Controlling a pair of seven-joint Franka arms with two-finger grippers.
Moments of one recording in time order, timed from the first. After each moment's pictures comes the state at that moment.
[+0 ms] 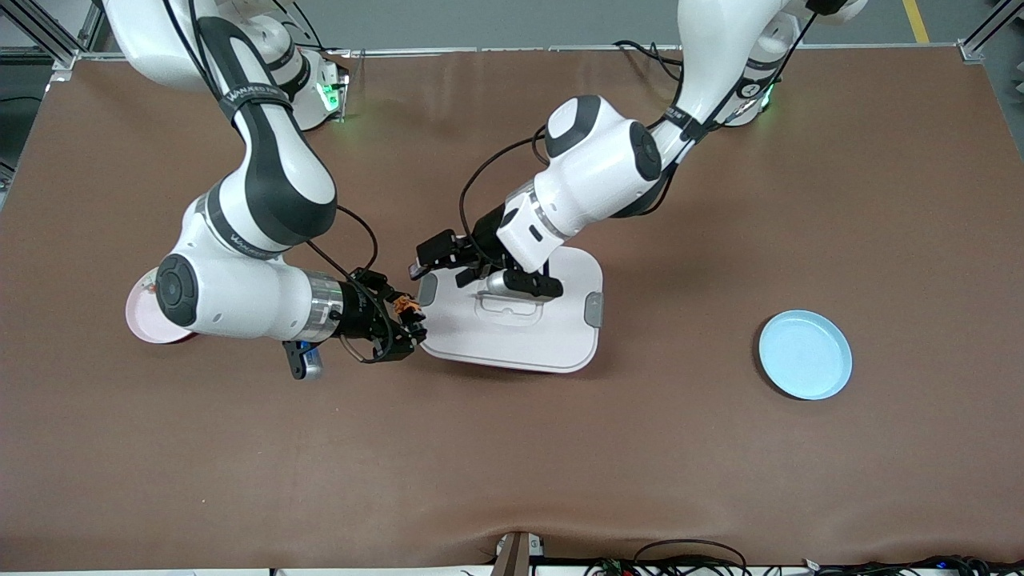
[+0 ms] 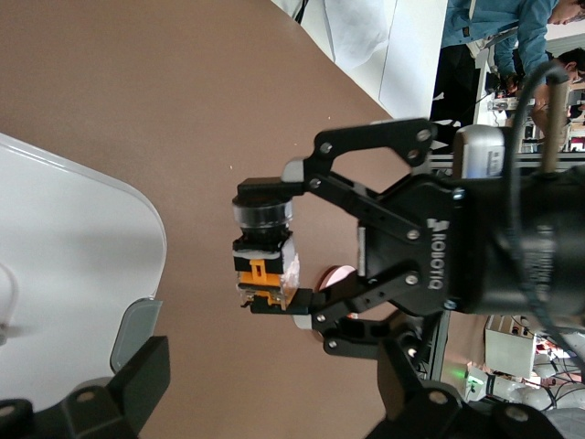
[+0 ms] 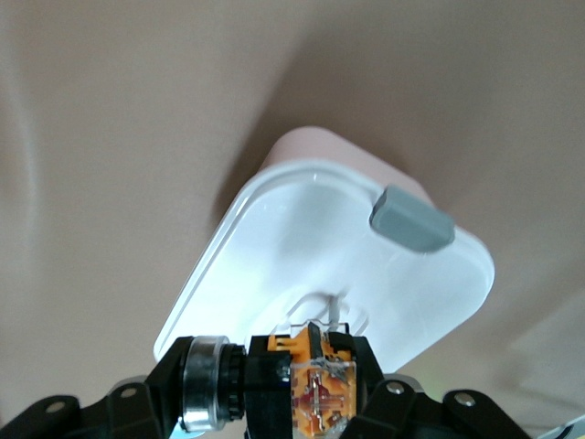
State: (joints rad) left arm -0.50 0.59 -0.37 -1.45 -0.68 2.72 -0.46; right arm 0.37 0.58 -0.01 -1.26 0.57 1.83 1.38
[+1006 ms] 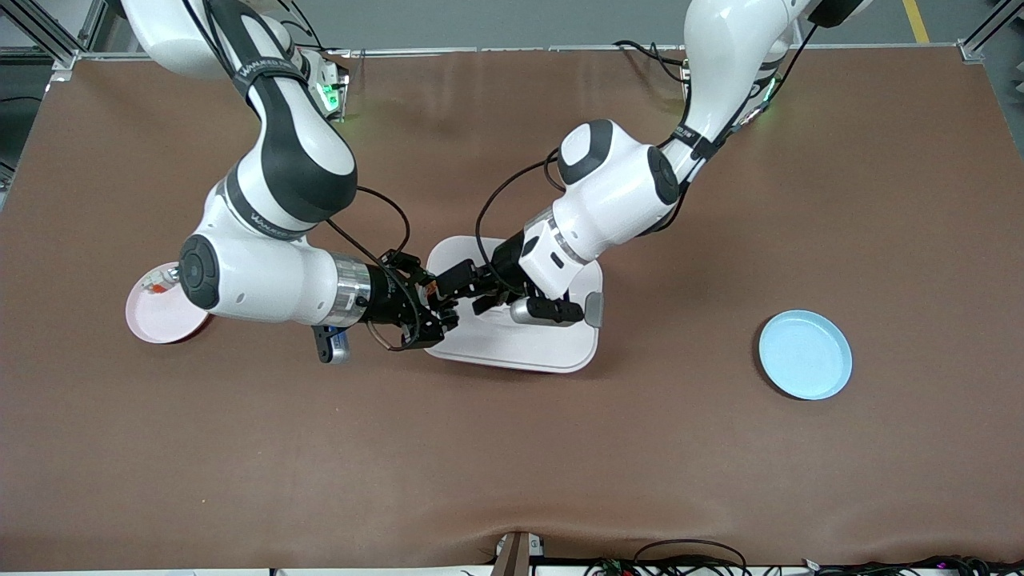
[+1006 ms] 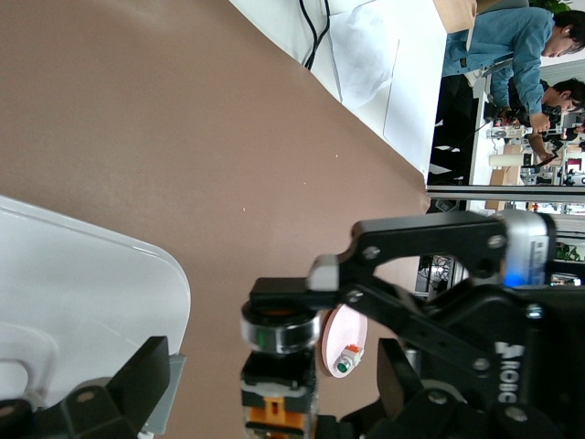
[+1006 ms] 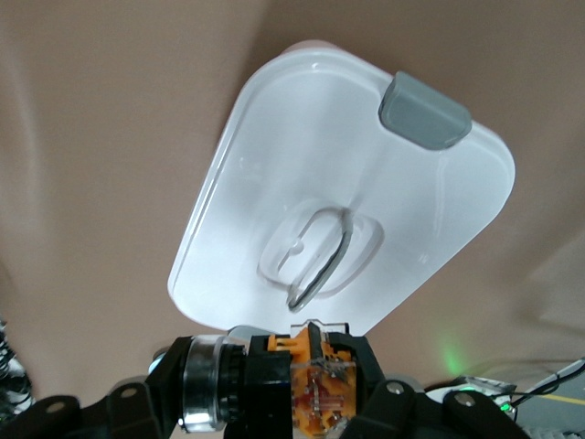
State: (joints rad) left arm -0.46 0.61 -0.36 -1.42 -0.68 2.73 -0.43; right arm 0.41 0.58 -0.01 -1.22 0.64 1.82 1.49
